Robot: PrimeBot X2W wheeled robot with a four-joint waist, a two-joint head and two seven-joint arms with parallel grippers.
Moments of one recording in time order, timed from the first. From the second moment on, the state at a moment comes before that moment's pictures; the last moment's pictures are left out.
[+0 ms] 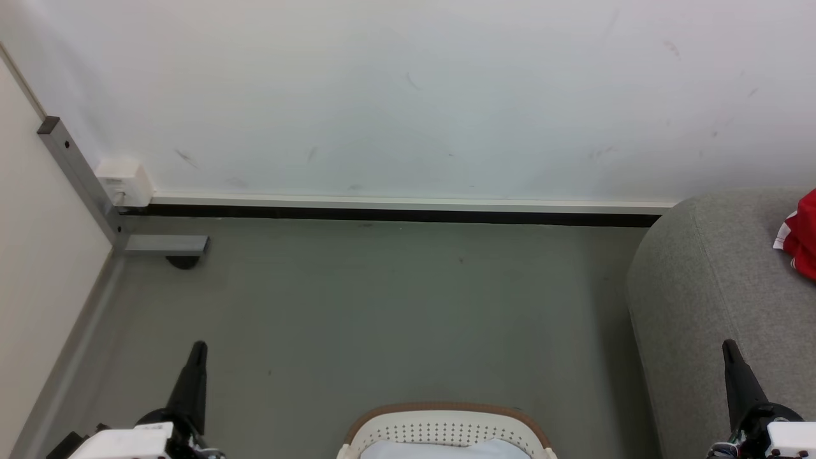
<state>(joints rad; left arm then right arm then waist) -0.10 0.05 0.11 0.25 -1.61 -0.13 0.11 -0.10 -0.05 -0.11 0.25 1.61 0.13 0.11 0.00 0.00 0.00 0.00</state>
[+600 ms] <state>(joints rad) -0.10 0.05 0.11 0.25 -1.61 -0.13 0.11 -0.10 -0.05 -0.11 0.25 1.61 0.13 0.11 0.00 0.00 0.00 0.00</state>
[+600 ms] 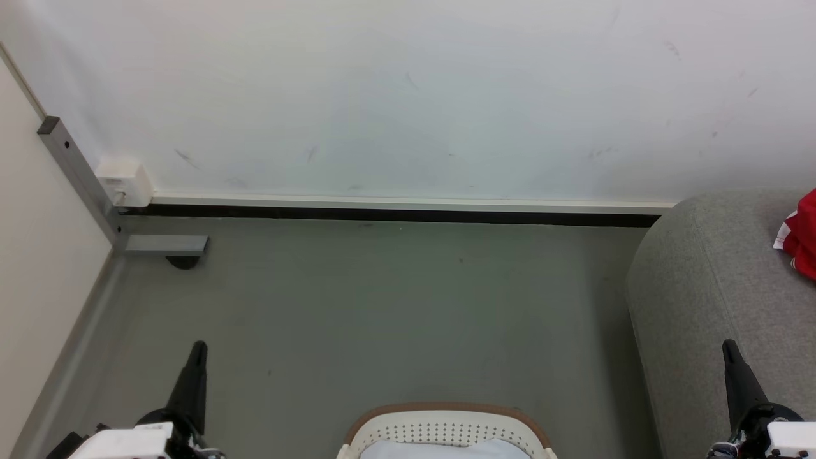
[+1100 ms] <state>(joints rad) -0.10 0.05 0.11 0.25 -1.61 -0.13 0.11 -0.10 -0.05 -0.11 0.25 1.61 0.13 0.11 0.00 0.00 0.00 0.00</state>
